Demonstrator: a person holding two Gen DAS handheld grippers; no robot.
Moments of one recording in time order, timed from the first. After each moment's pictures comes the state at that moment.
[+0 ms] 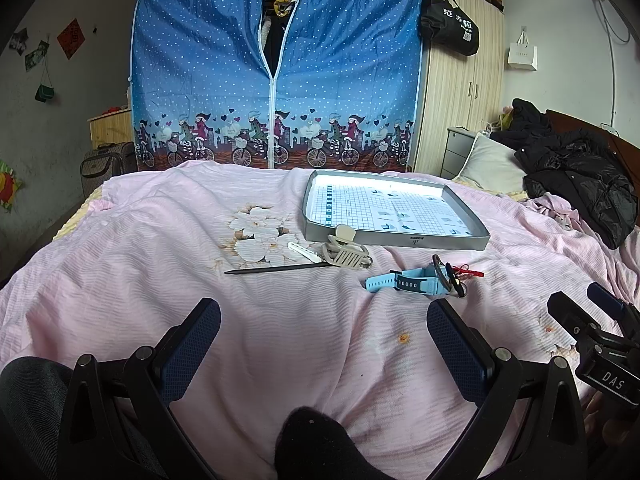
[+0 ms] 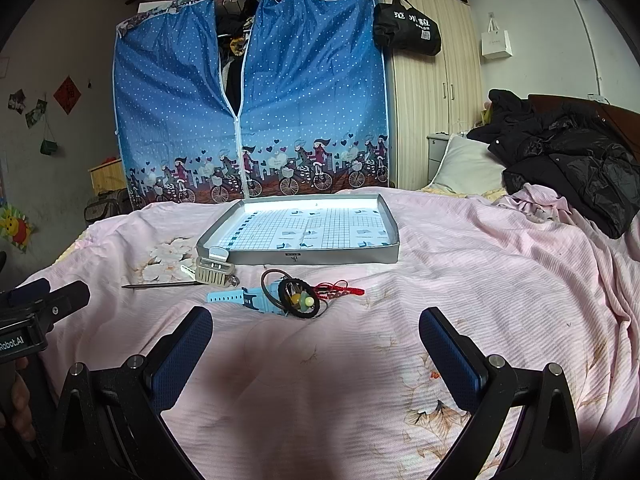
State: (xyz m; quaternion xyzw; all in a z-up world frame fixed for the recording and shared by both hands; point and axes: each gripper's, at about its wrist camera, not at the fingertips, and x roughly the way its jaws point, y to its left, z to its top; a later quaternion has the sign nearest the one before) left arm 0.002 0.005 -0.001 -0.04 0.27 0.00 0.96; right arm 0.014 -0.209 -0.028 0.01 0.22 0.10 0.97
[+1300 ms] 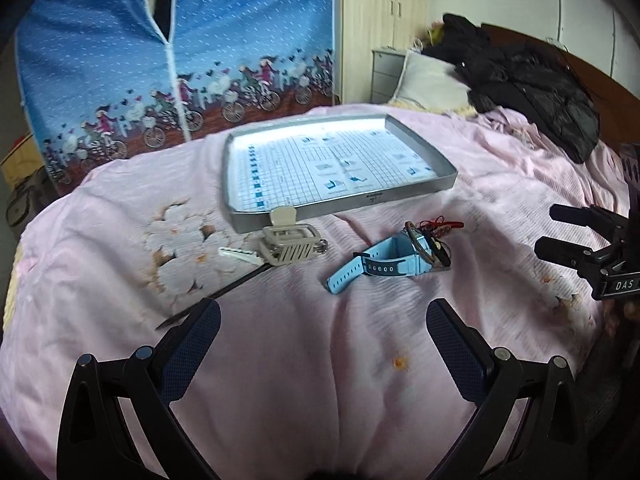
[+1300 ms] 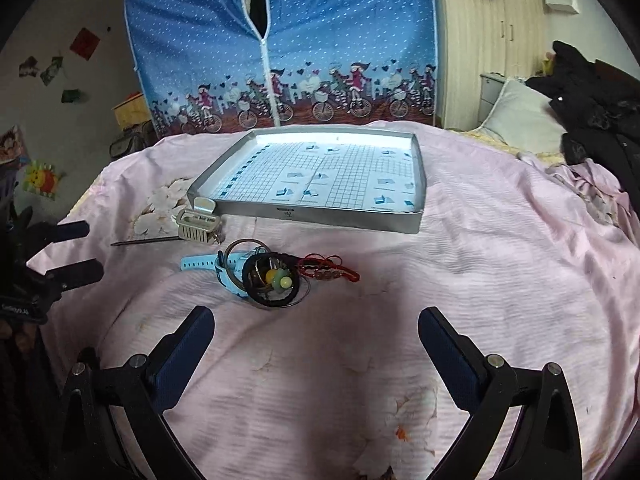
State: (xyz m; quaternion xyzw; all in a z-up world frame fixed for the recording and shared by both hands) left arm 0.112 -0.014 -0.015 0.06 0.38 -0.15 0.91; right arm 0.122 -0.237 -0.036 -0.03 0.37 0.20 0.91
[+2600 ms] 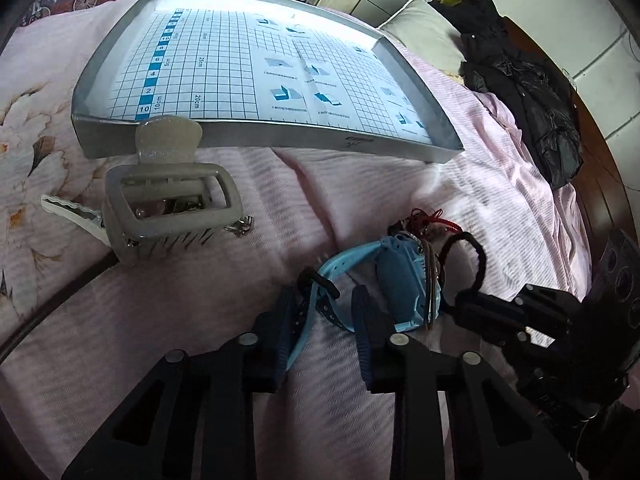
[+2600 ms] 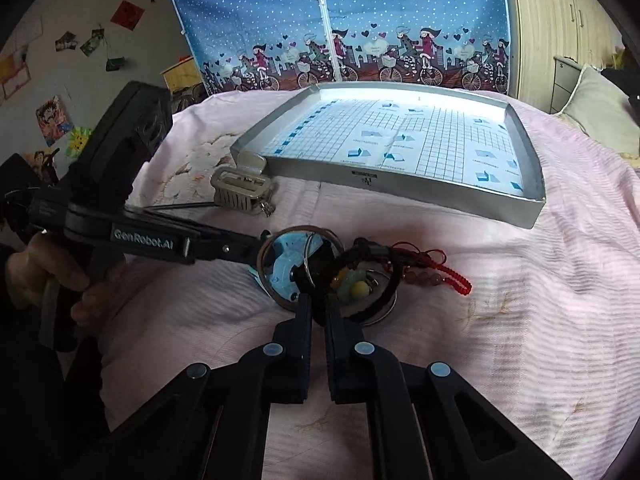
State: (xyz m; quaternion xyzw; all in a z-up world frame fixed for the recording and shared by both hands) left arm 0.229 -0.008 -0.087 -0.10 0.54 -0.26 0.79; right arm 0.166 -0.187 -0.084 -0.03 0.41 0.30 0.86
